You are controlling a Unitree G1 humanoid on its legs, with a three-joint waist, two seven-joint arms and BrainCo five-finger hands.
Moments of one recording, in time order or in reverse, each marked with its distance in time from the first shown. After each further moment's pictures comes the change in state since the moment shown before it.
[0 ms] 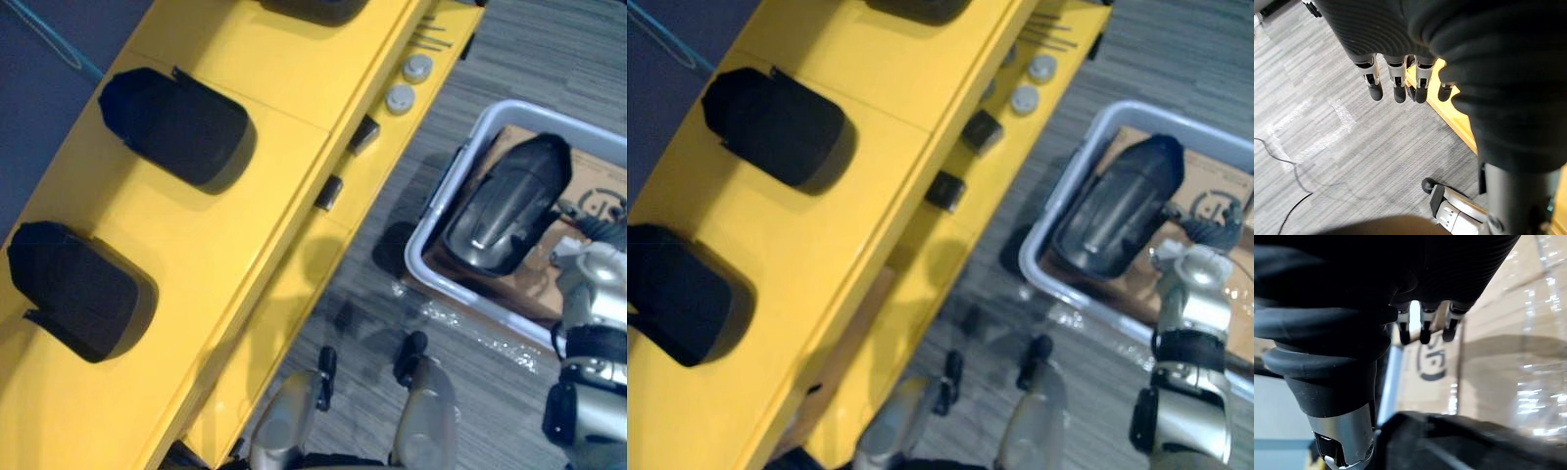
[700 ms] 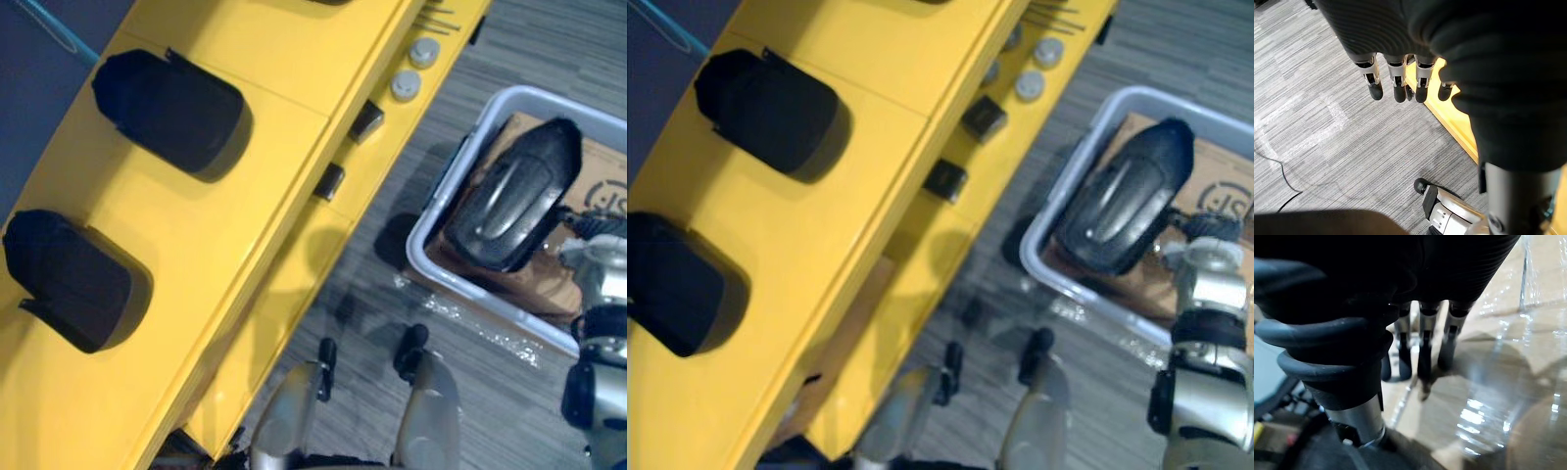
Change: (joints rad) left arm -0.001 0.006 -0.059 -0.005 -0.059 -0.069 0.003; right arm -0.141 -0.113 0.126 0.201 -0.220 0.204 0.157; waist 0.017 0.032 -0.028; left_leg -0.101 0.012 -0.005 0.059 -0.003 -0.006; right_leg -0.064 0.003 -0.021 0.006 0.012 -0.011
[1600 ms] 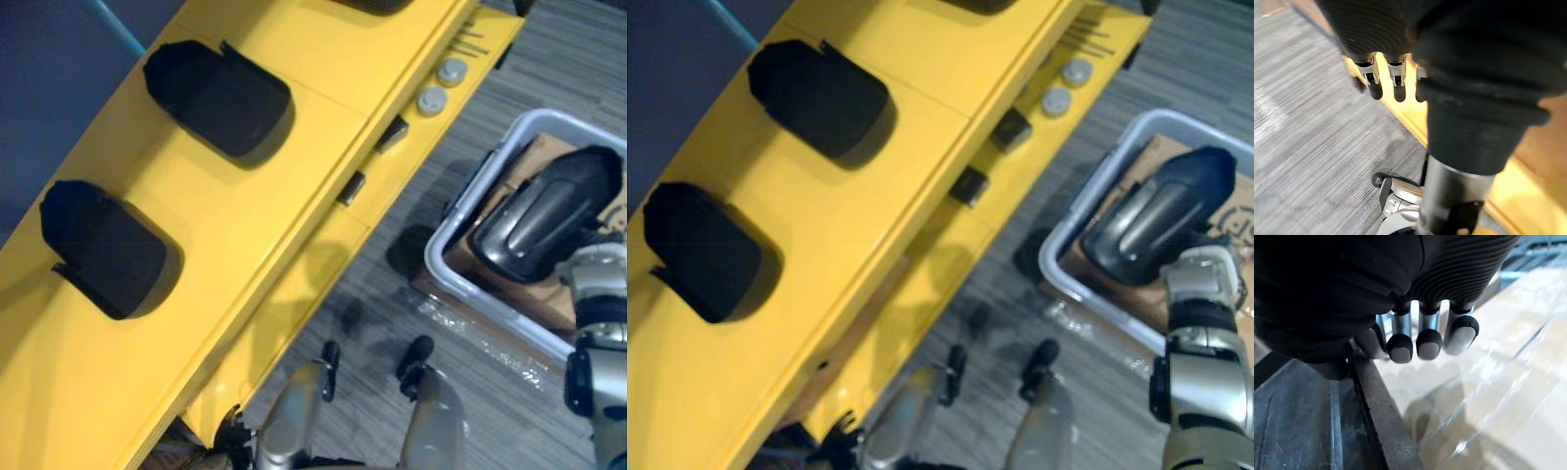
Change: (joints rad) left arm 0.005 0.073 -0.117 -0.186 0.132 -0.149 0.064; right arm -0.025 -0.008 0.113 0.158 -0.387 0.016 0.040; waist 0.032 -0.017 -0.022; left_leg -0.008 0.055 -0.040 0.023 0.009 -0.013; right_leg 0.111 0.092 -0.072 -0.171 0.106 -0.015
